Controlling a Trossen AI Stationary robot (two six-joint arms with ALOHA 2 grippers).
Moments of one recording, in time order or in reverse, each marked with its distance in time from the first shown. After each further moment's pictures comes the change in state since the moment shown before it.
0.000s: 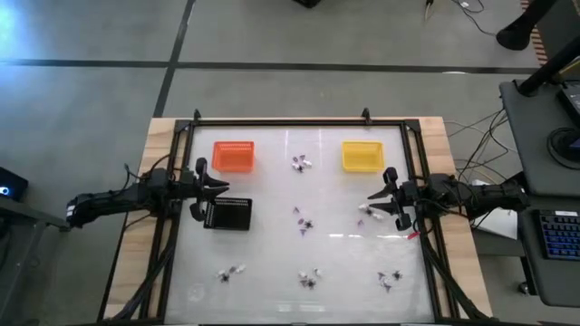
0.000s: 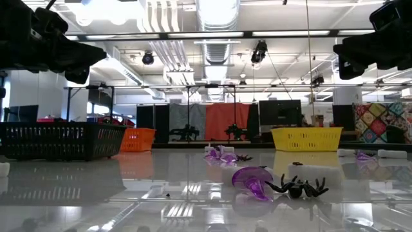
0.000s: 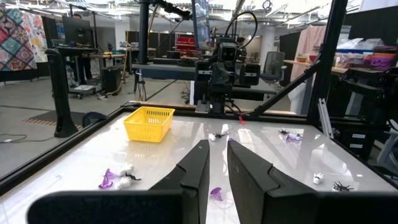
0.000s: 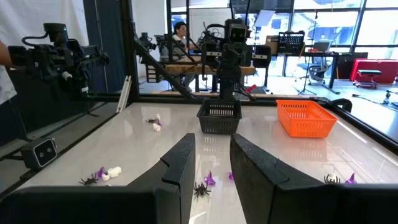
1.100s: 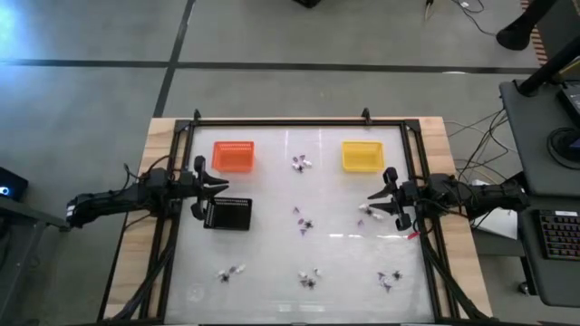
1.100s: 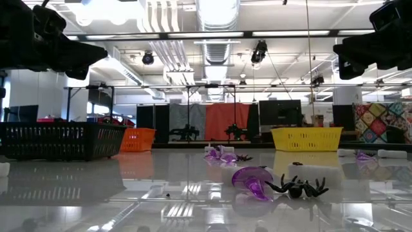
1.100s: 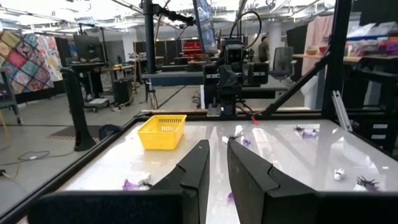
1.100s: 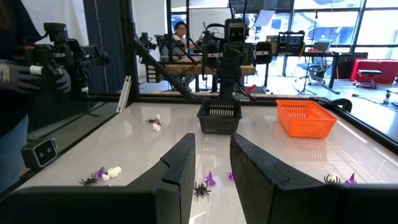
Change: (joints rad) left arm 0.002 0.002 0.000 0.016 -0.028 0.101; right arm 0.000 0.000 0.000 0.000 0.000 0.000
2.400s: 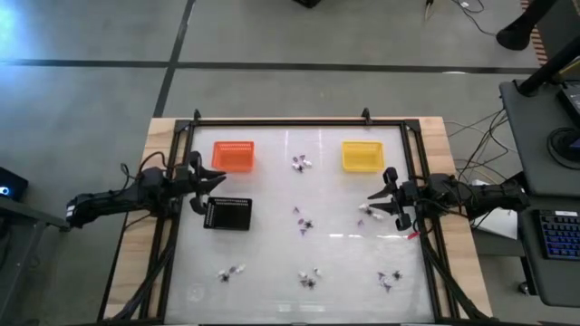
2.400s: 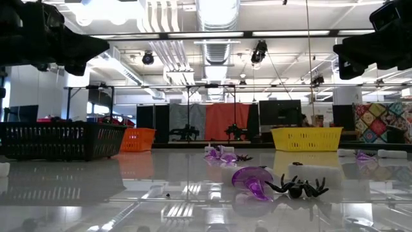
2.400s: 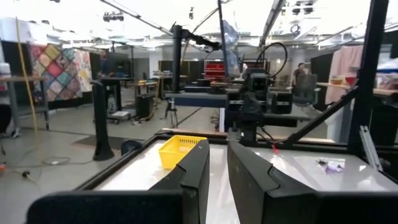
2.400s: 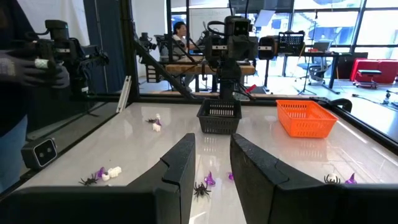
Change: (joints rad) left arm 0.000 0.001 0.000 0.101 -0.104 -0.056; right arm 0.000 0.000 0.000 0.000 0.000 0.000
